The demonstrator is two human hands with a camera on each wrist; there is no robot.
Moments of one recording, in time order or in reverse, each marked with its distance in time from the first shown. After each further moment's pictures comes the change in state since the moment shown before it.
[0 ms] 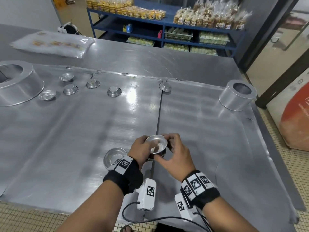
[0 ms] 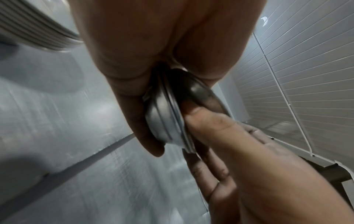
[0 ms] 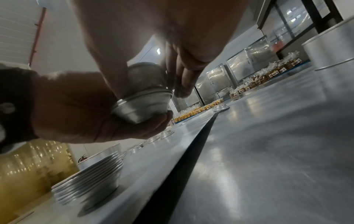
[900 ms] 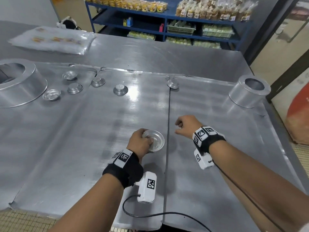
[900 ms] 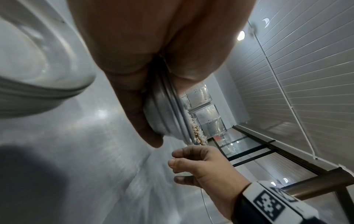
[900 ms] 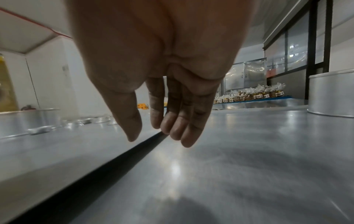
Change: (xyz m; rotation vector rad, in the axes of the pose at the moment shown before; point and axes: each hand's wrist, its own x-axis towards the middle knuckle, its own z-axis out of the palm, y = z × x) left_hand 0.032 0.007 -0.048 0.077 0.086 0.050; right_hand 0.139 0.038 -0.014 -0.664 -0.356 0.247
